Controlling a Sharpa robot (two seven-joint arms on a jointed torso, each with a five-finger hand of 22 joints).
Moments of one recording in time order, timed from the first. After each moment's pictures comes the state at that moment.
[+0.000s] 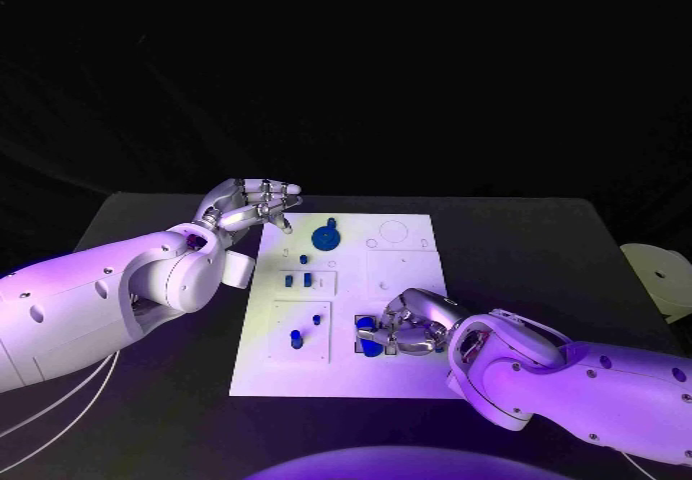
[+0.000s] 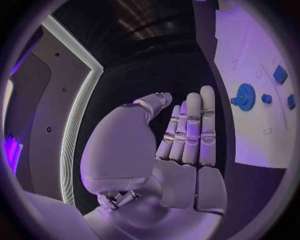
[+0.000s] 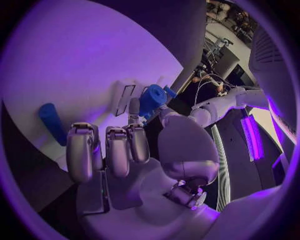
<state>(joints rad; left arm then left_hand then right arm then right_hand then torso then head) 1.12 -0.89 0.04 1.53 -0.19 -0.31 0.34 1.37 -0.21 0.52 0.05 0.36 0.87 0.21 0.25 0.20 0.97 0.14 0.31 0.09 1.08 0.05 1.05 0.39 0.18 1.04 0.13 0.83 0.49 1.00 -0.87 -0.14 1.85 -1.33 -0.48 -0.43 0.93 -0.08 0.14 0.30 0.07 1.03 0.04 0.53 0.60 1.47 -0.02 1.42 1.31 1.47 -0.08 1.54 1.31 0.05 1.47 0.03 1.44 1.31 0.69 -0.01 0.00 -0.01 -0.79</state>
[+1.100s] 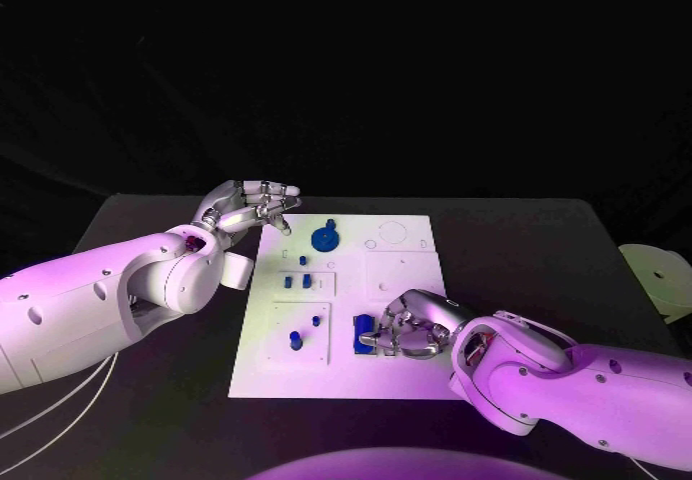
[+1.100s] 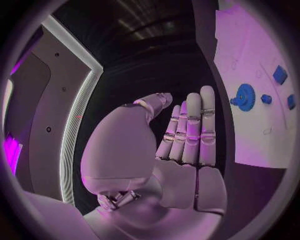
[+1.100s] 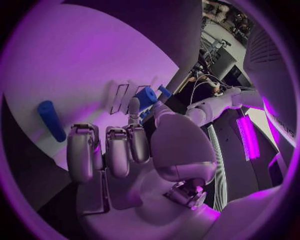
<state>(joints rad) 1.12 -0.90 0.04 1.53 -0.19 -0.31 0.34 1.37 -0.21 0.52 0.05 0.36 0.87 0.21 0.25 0.20 0.97 0.14 0.31 0.09 1.07 0.05 1.05 0.39 0.18 1.04 0.13 0.83 0.49 1.00 -0.89 -0.14 1.88 -1.34 -0.48 -0.41 1.12 -0.07 0.07 0.29 0.16 1.02 0.04 0.53 0.60 1.47 -0.02 1.42 1.31 1.47 -0.08 1.54 1.31 0.05 1.47 0.03 1.44 1.31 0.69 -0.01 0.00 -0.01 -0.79</state>
